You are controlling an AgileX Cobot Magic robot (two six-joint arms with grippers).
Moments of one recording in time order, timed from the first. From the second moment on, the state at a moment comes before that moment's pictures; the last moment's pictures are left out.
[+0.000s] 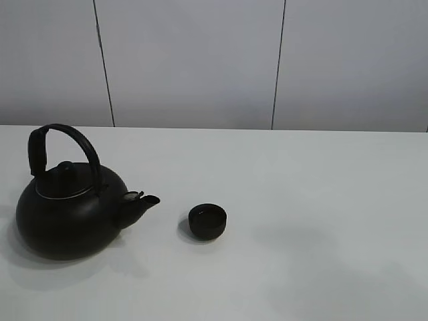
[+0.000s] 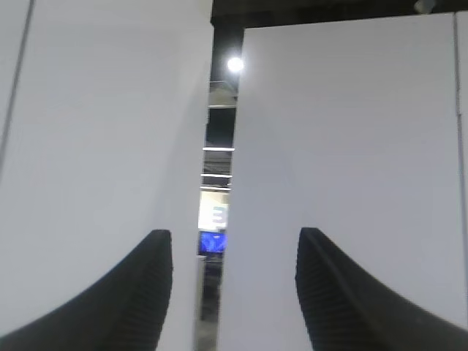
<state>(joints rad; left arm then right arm) 0.53 0.71 -1.08 0.58 -0.14 -0.74 -0.03 0.00 -0.47 -0.01 1.08 -0.03</state>
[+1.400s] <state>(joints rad) -0.18 0.49 -0.86 -0.14 1.14 0.13 -0.03 0.00 -0.47 -0.01 1.08 -0.03</state>
